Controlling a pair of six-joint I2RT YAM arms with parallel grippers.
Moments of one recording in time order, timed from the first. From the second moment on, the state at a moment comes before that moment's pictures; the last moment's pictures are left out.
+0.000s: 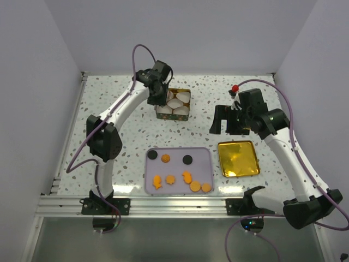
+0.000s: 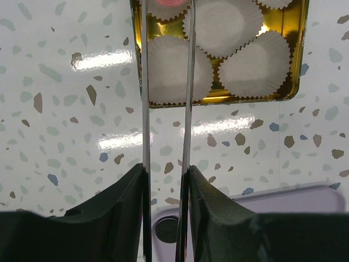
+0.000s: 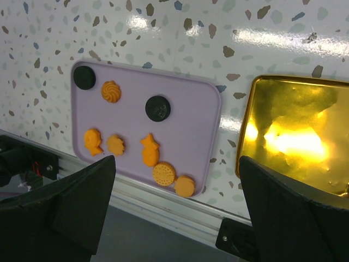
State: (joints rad) left arm -0.51 2.05 2.04 -1.05 -0.18 -0.34; right arm 0.36 1.18 1.34 -1.07 -0.15 0.38
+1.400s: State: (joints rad) left arm -0.53 1.87 1.98 -1.07 -0.16 -0.33; right arm 0.36 1.20 1.34 -1.07 -0.17 0.37
